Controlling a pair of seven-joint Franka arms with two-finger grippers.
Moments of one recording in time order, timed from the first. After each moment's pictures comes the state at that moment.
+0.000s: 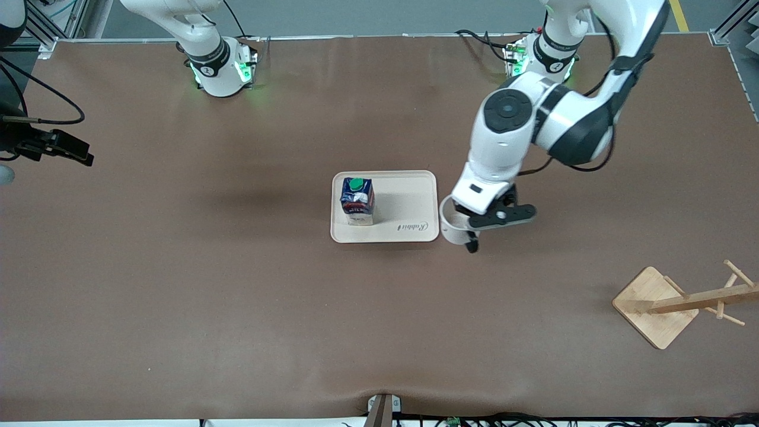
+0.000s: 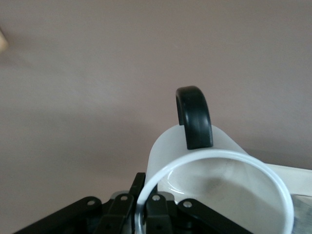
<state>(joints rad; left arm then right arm) 0.04 0.31 -0.60 -1.76 0.37 2.04 -0.81 0.04 0.02 -0.08 -1.57 -0.04 1.49 0.05</state>
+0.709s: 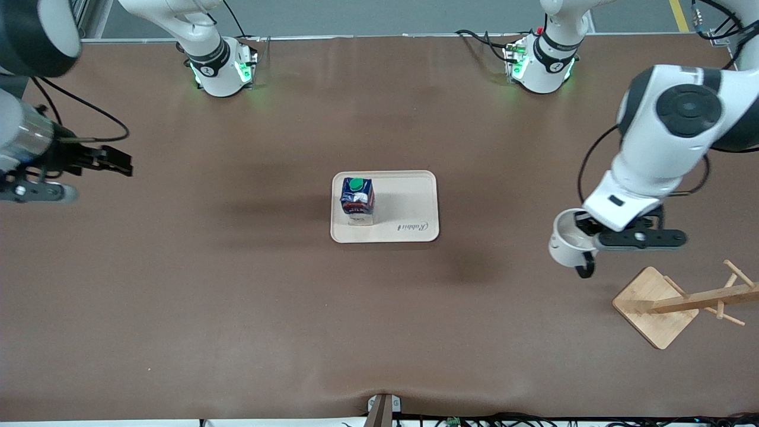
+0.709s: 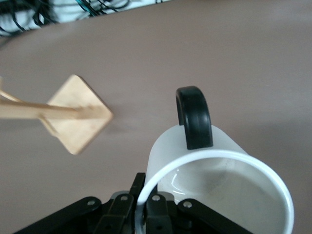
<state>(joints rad) 0.38 0.21 -0.60 -1.72 0.37 2.04 -0.21 0.15 0.12 -0.07 -1.57 -0.03 1.50 0.05</state>
